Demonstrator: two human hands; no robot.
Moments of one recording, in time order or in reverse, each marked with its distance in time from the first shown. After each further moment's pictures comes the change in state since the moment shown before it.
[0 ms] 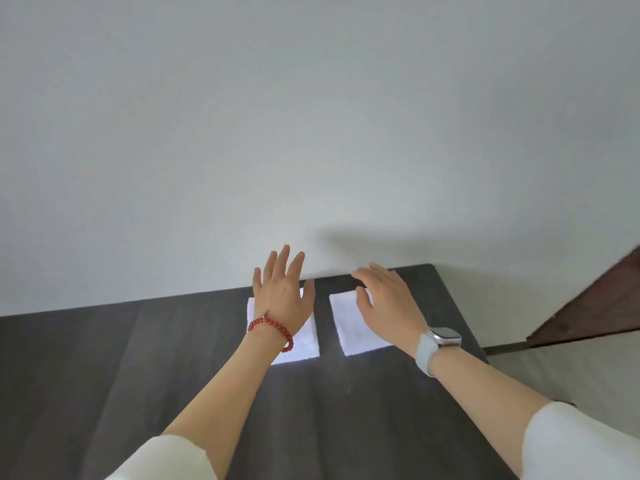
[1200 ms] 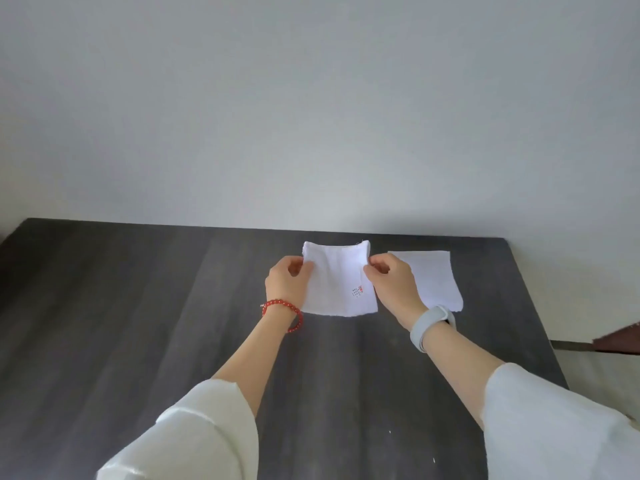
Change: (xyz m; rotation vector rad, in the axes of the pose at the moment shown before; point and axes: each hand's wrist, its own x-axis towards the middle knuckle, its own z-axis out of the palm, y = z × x) left_hand -0.060 -0.062 0.007 -0.719 0.148 -0.649; right_hand -0.003 -0.053 0.062 0.709 -0.088 0.342
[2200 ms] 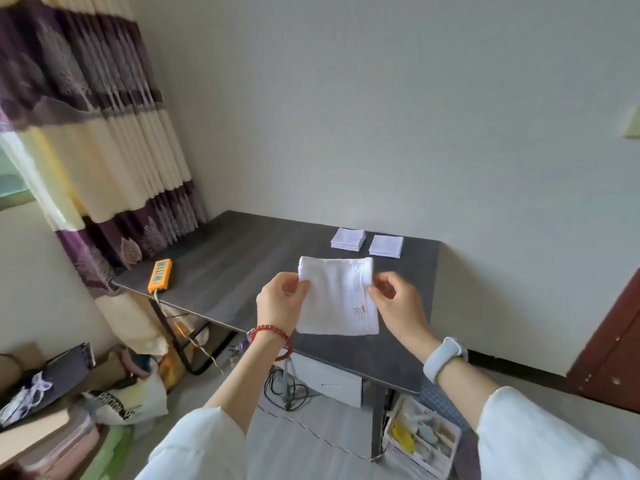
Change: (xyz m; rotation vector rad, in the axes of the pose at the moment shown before) left_hand -0.718 0.023 -0.051 -0.030 0.481 0.284; right_hand -0.587 0.047 -0.303 0.113 -0.155 -0.570
